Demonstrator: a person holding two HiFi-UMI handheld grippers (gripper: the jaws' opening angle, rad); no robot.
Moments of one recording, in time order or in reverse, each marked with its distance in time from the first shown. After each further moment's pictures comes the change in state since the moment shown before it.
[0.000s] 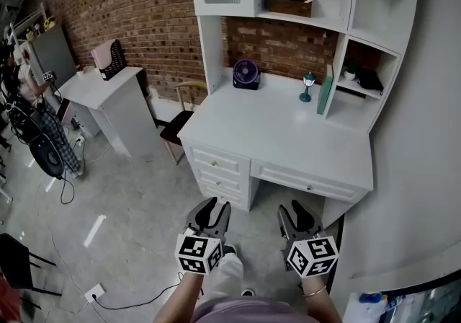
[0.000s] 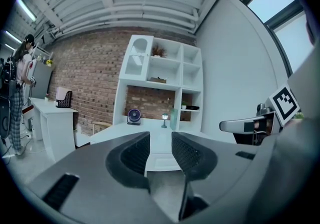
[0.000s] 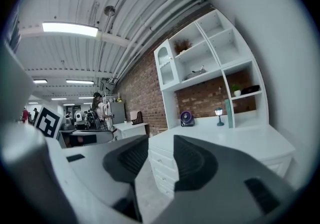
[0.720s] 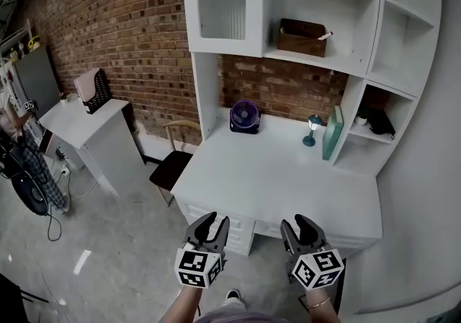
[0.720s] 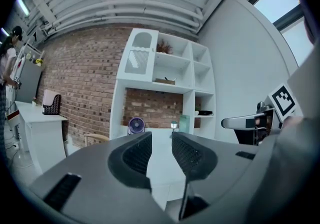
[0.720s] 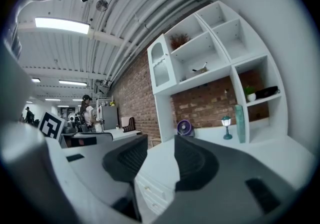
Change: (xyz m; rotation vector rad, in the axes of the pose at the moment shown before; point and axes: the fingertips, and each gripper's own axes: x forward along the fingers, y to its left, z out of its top) left arm 0.172 0.118 0.062 0.032 -0.041 -0.055; right arm 0.186 -0.058 0.067 -0.001 -0.058 -0.037
